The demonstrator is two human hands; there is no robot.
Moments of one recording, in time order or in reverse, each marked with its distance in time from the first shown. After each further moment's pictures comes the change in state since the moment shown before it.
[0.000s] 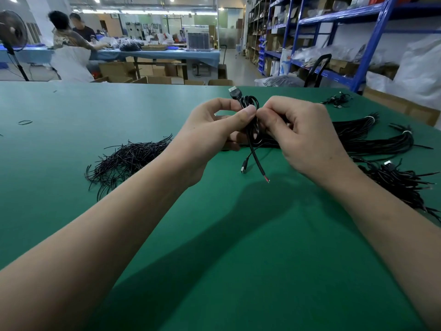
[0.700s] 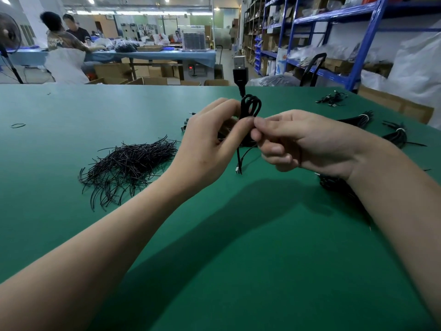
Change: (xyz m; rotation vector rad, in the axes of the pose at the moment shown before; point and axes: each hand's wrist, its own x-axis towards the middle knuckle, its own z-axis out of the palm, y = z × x) left_hand -0.008 -0.012 0.008 0.626 0.056 0.622; right_hand 0.008 0.009 -0.025 0.845 -0.679 0.569
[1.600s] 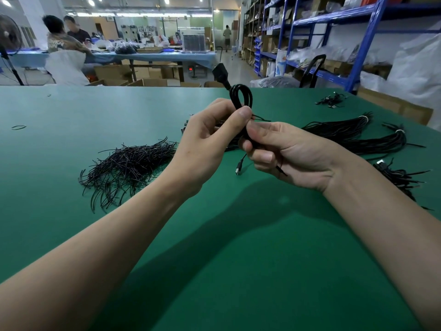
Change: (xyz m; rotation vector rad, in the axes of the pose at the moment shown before) left_hand 0.001 -0.002 0.002 -0.558 -0.039 -0.233; right_hand 0.015 0.015 0.020 0.374 0.005 -0.095
